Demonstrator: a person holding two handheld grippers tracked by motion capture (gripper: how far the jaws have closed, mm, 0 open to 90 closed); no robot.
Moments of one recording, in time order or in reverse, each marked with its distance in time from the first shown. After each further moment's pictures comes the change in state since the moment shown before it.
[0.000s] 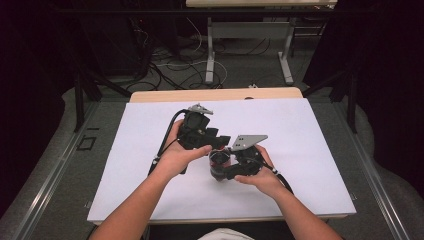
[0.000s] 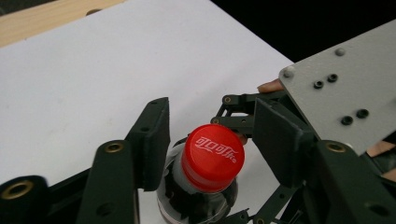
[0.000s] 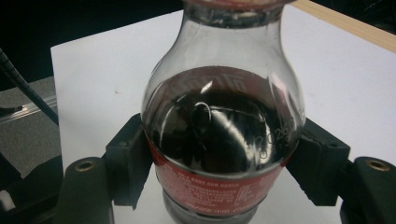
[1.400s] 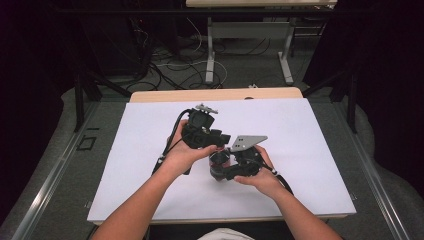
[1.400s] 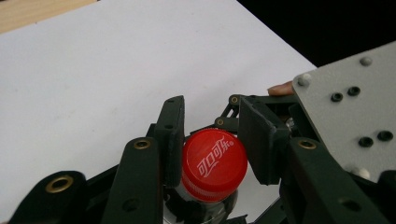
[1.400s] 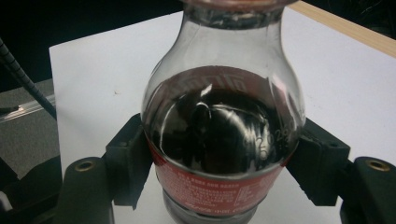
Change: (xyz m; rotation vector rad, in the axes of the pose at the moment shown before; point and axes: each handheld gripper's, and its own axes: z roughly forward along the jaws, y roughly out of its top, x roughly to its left) left arm -0.011 0.006 0.010 0.049 0.085 -0.092; right arm 0.003 0.000 0.000 0.001 -0.007 -0.008
